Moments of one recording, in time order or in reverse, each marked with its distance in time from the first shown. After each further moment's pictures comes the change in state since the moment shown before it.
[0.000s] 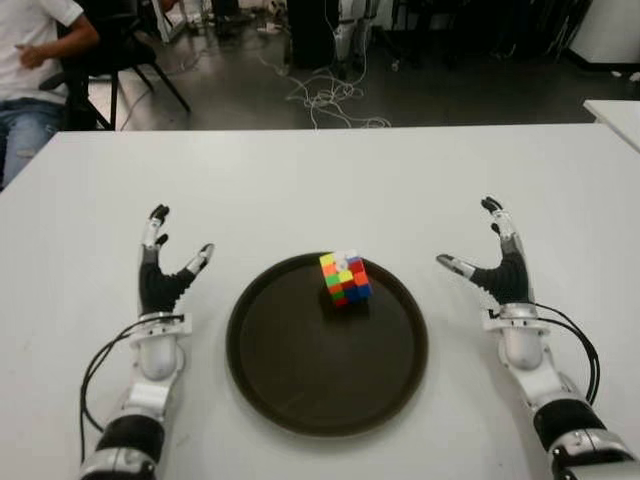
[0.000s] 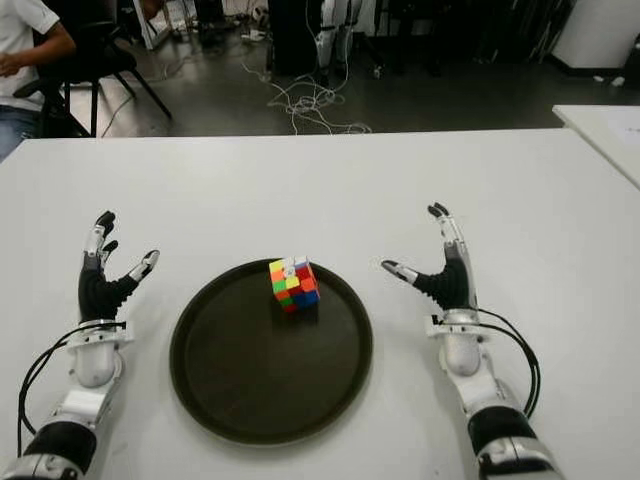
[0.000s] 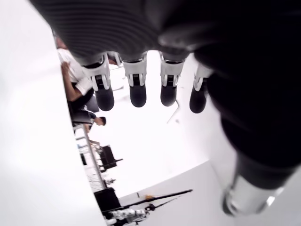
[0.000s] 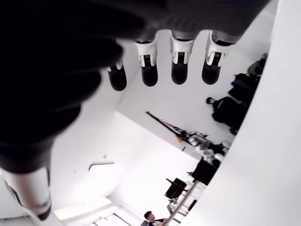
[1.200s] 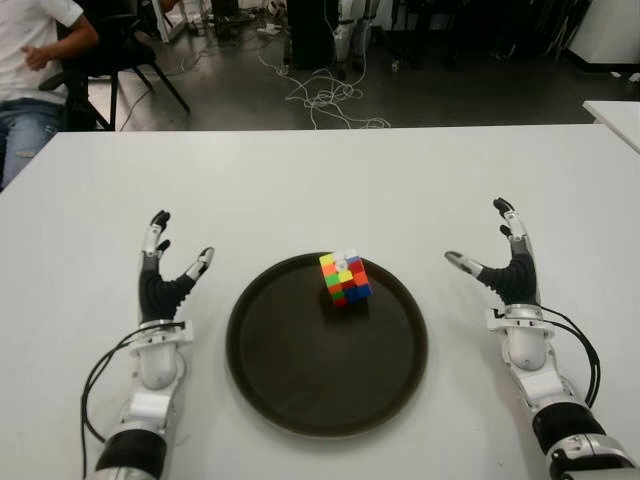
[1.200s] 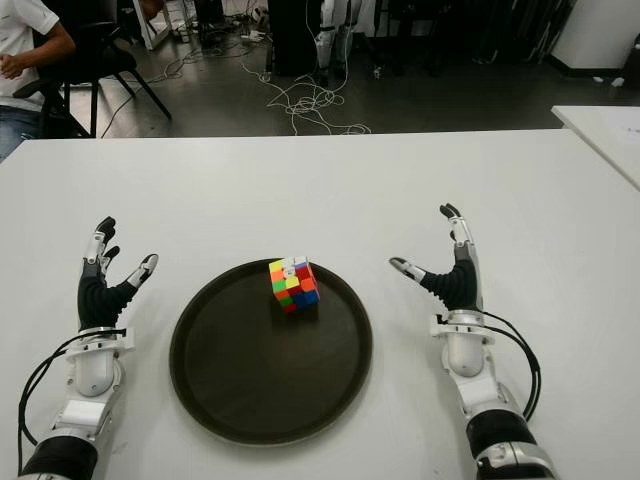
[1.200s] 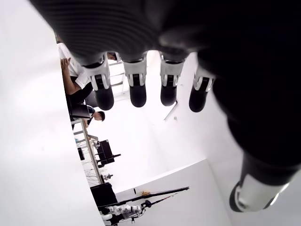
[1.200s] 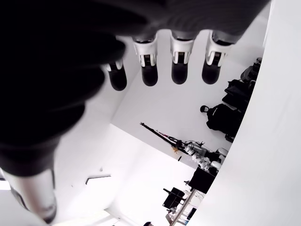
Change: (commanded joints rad) left arm 0.036 -0.012 0.023 -0.093 -0.022 0.037 -0.043; right arm 0.033 0.012 -0.038 -0.039 0.064 0.023 0.053
